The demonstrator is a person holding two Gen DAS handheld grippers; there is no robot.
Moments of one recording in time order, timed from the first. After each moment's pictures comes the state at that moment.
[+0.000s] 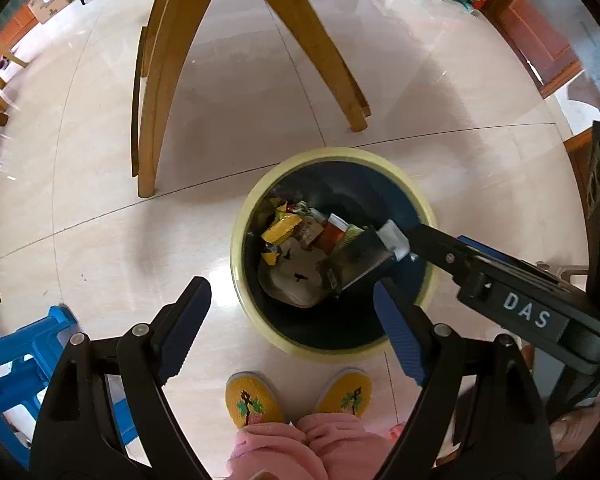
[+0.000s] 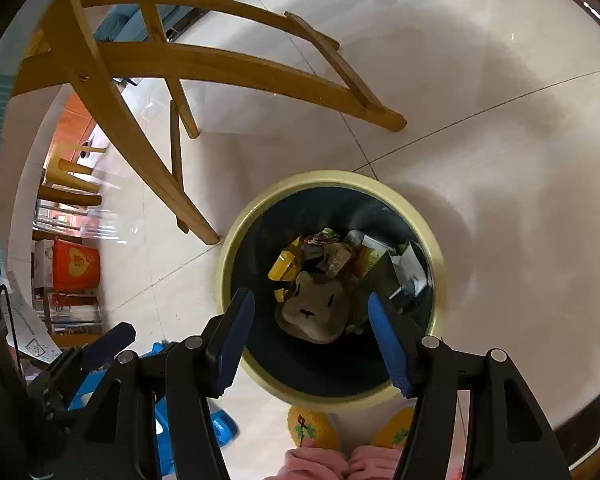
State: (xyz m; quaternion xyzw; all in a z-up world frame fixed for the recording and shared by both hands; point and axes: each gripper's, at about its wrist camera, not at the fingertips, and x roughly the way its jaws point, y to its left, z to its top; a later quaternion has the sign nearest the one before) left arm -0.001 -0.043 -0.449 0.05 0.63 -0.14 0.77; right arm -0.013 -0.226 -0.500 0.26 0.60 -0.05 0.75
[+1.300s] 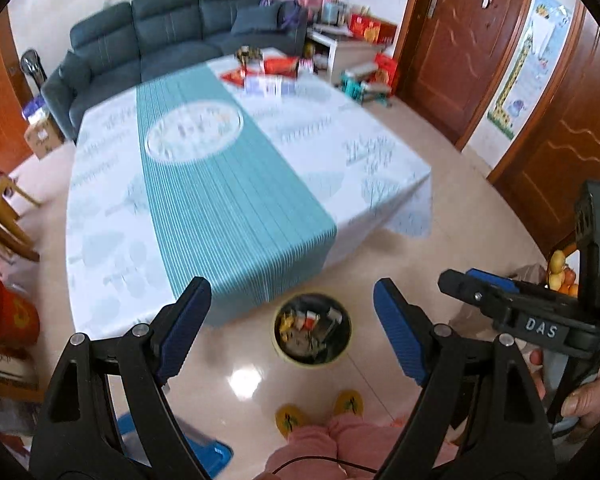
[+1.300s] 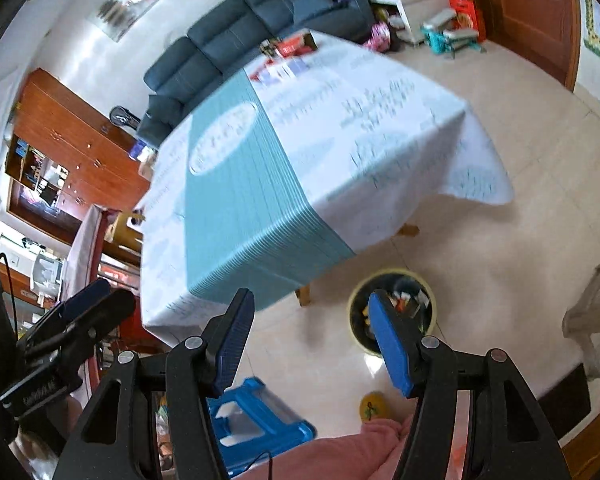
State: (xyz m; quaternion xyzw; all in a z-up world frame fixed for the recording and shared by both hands) left arm -0.041 0.032 0.044 0.09 0.44 -0.25 0.86; right arm -0.106 -0.171 -0.012 0.27 0.46 -0.07 0.84
